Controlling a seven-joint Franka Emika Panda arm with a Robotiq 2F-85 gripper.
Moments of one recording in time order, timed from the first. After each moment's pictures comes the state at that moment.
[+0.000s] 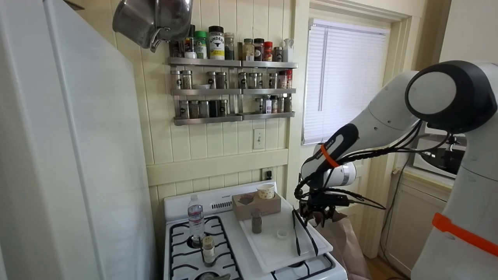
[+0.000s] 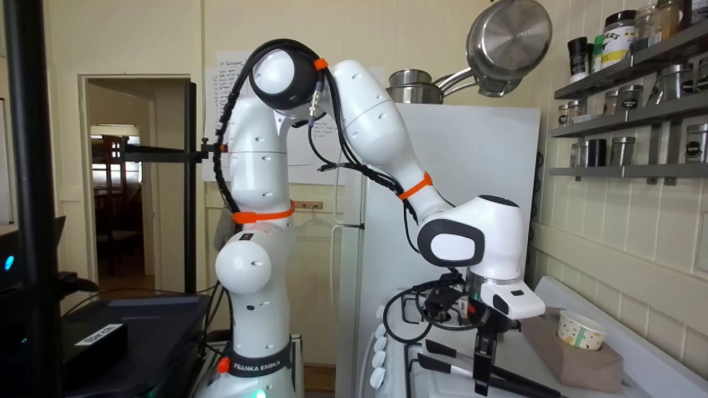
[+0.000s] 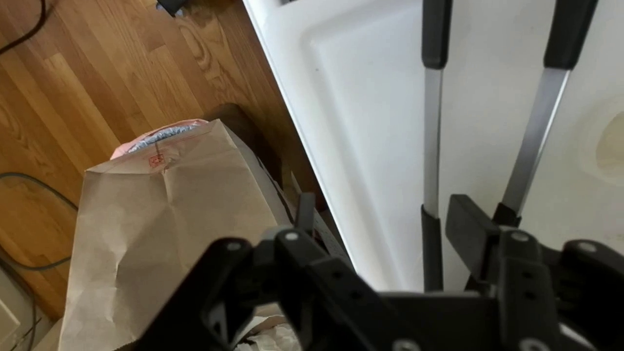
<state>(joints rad) -0.19 -0.07 -0.17 -2.59 0.08 2.55 0.26</state>
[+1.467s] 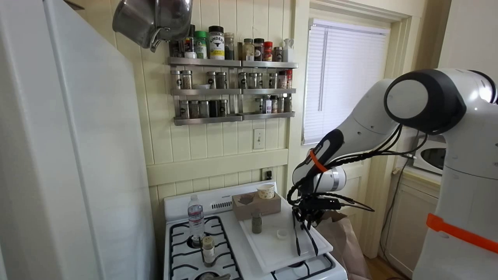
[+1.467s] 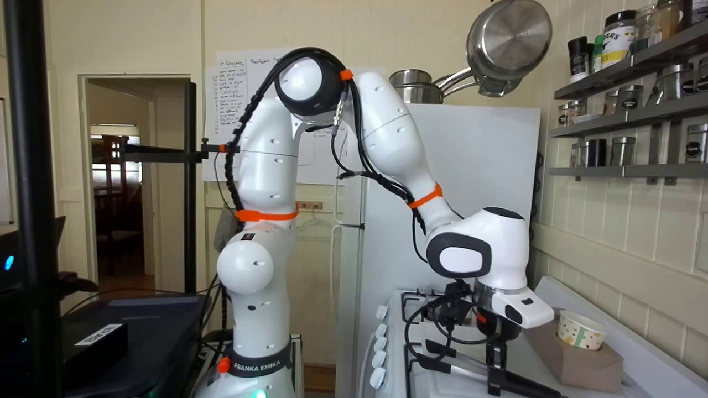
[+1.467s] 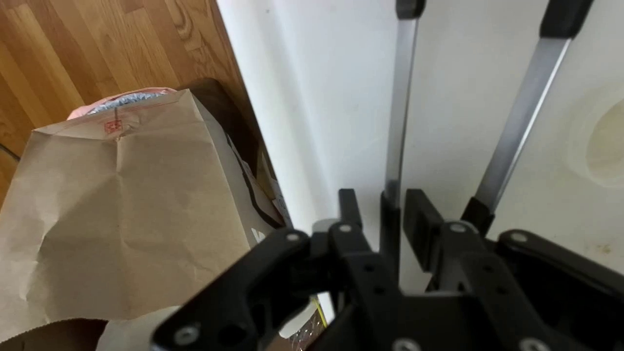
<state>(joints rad) -0.16 0.05 -0.15 -2.54 0.14 2.64 0.15</state>
